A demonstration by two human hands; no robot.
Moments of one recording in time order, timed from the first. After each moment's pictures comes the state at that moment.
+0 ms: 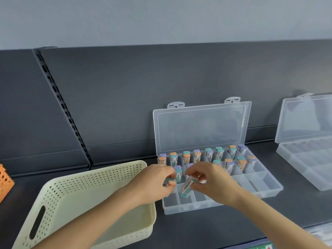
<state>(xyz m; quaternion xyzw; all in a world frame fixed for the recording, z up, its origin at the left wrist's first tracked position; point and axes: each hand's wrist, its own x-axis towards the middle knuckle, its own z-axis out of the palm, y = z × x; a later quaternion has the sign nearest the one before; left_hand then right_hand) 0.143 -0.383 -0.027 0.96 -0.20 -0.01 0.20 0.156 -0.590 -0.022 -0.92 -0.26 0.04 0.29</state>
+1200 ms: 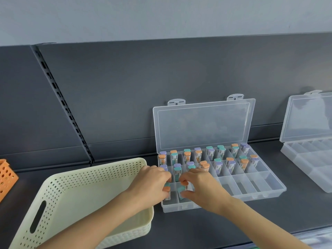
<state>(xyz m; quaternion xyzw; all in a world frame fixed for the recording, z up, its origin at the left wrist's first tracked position) 0.140 -0.390 -0.043 0.98 -0.17 0.01 0.04 0.162 -0.573 -0.062 -0.93 -0.30 0.03 0.20</state>
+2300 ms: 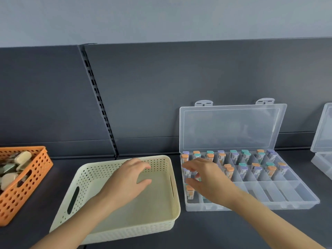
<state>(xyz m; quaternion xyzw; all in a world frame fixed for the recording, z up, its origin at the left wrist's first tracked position) 0.092 -0.288 -0.027 0.98 -0.03 0.06 0.18 0.153 -0.525 -0.022 -0.91 -0.31 0.02 0.26</state>
